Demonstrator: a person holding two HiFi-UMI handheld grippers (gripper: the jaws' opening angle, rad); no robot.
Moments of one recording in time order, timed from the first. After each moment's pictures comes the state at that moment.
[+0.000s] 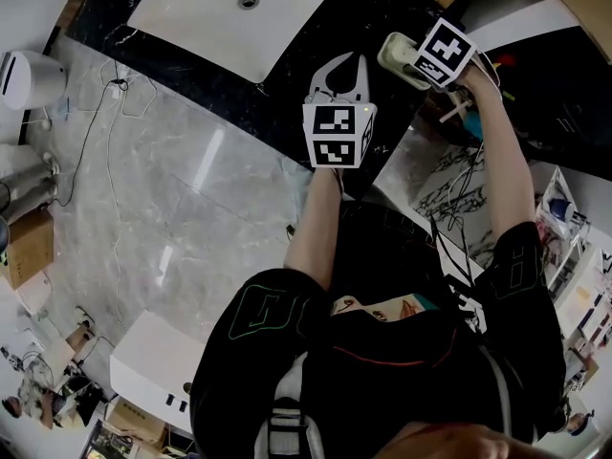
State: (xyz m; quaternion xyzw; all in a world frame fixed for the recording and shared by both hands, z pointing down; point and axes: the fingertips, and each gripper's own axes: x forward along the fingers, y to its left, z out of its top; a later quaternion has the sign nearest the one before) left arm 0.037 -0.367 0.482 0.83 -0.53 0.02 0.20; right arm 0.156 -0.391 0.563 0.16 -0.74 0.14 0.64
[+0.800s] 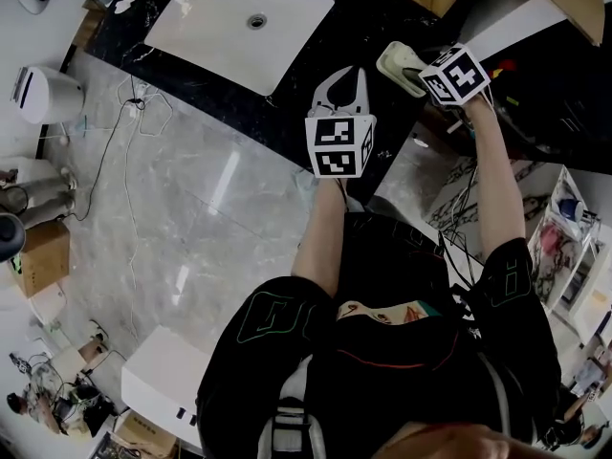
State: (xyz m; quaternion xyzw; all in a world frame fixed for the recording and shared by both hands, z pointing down) left arm 0.035 -0.354 0.467 0.83 -0.53 0.02 0.18; right arm 0.150 -0.392 0.533 0.28 -0.81 0.14 0.49
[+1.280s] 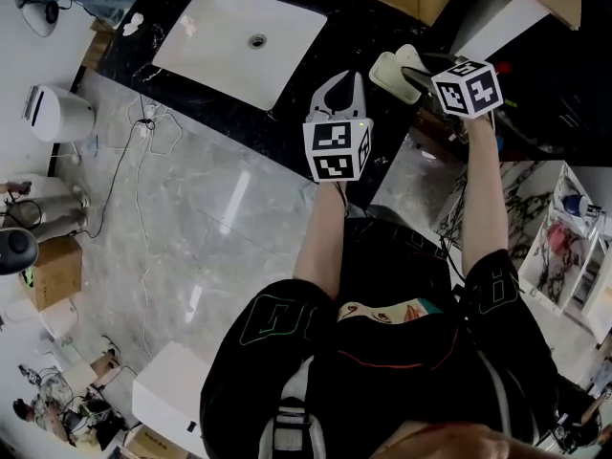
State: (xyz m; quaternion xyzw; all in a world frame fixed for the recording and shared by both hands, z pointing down) left arm 0.043 -0.356 0.439 0.84 -0.52 0.02 0.15; right arm 0.158 -0.391 0.472 0.36 -0.86 0.18 0.32
